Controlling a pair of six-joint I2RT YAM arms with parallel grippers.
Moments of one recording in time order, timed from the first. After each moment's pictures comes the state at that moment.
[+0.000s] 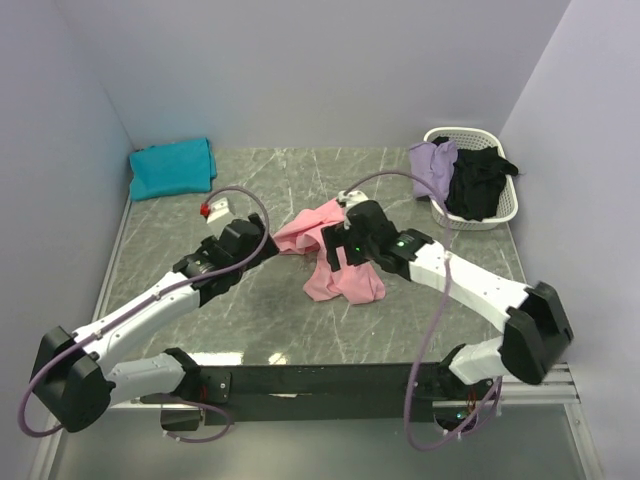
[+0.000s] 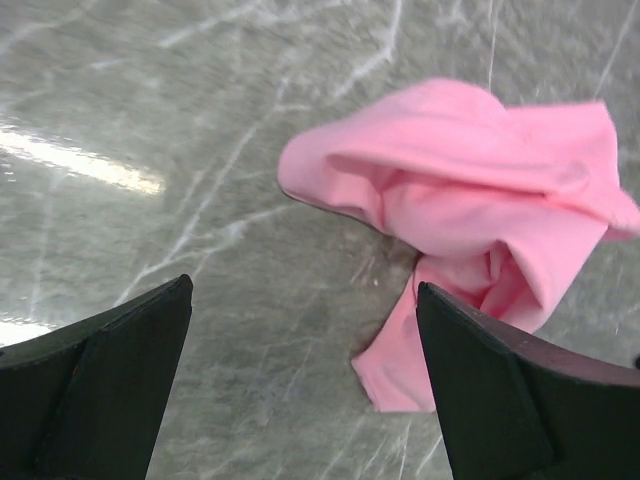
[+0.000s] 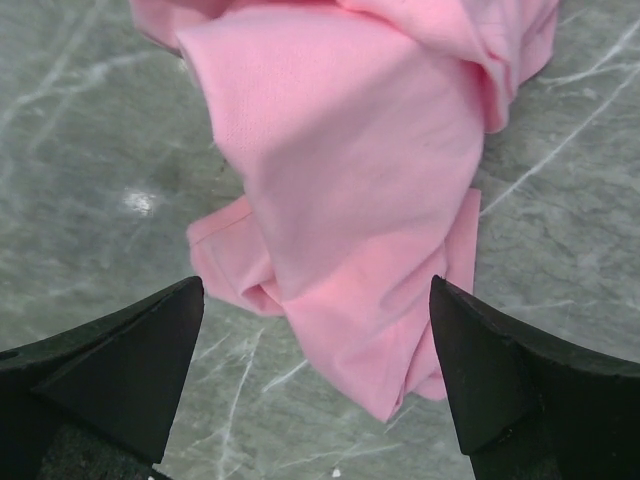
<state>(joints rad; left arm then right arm) -0.66 1.13 0.80 -0.38 -0.48 -0.93 0.73 1.36 1.02 -0.42 0.11 0.28</state>
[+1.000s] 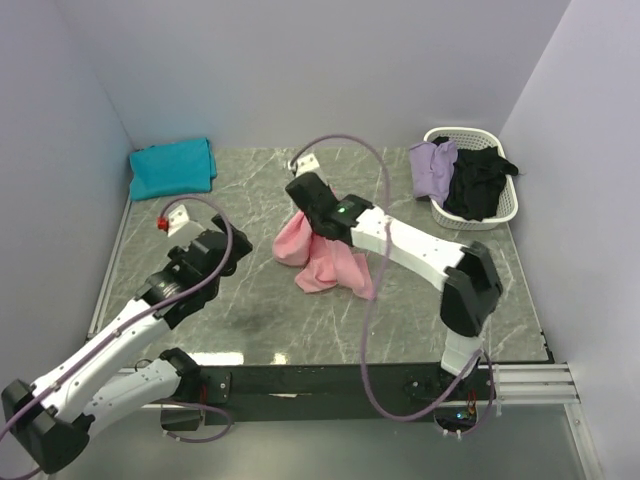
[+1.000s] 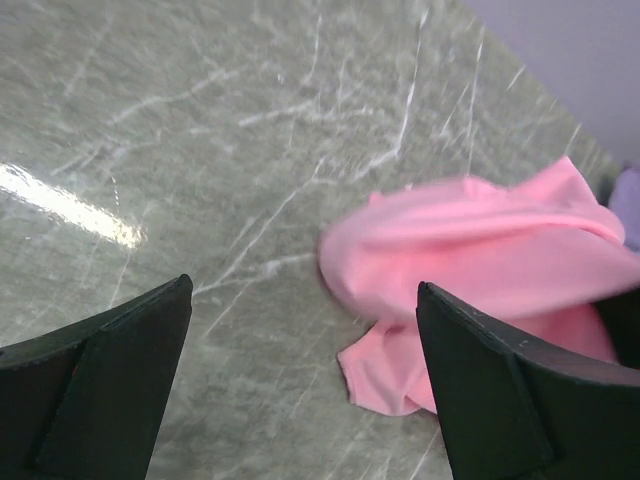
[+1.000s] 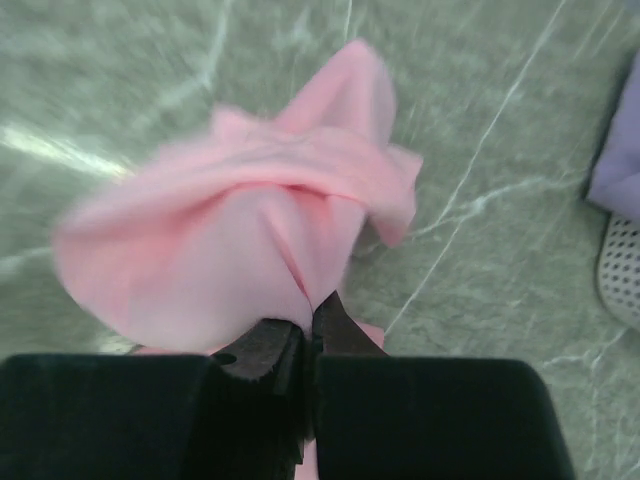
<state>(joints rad) -0.65 0.87 0.79 -0.53 -0.66 -1.02 0.86 1.82 1.58 -0.56 0.59 0.16</state>
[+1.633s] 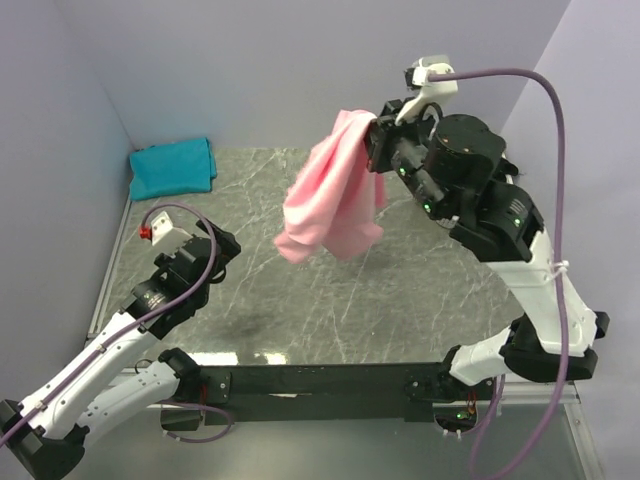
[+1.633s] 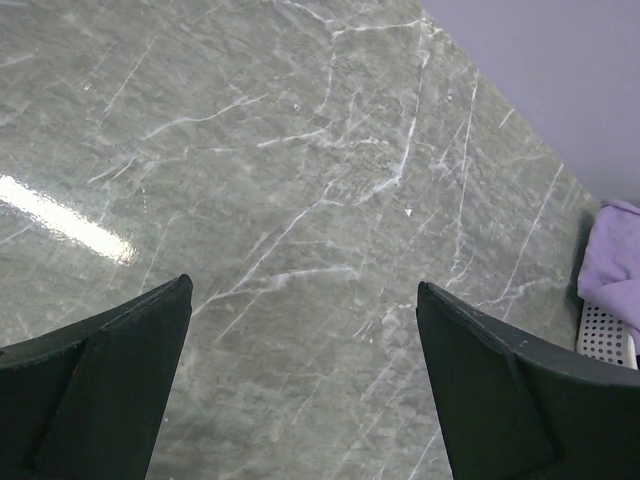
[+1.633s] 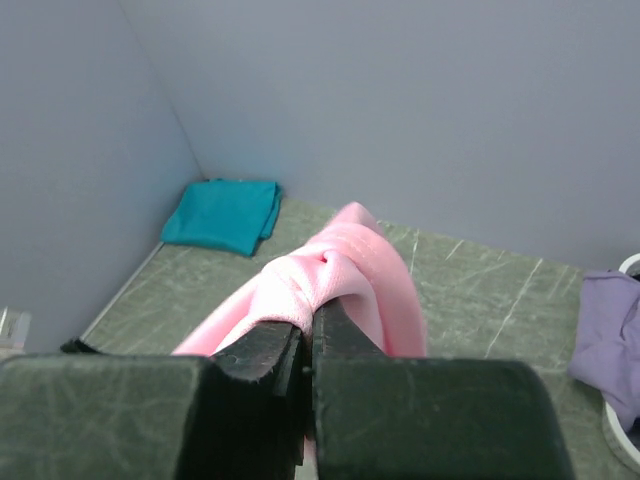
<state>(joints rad) -0.65 0.75 0.79 -0.62 -0.73 -1.06 0.95 1.41 2.12 -0.70 0.54 0.12</state>
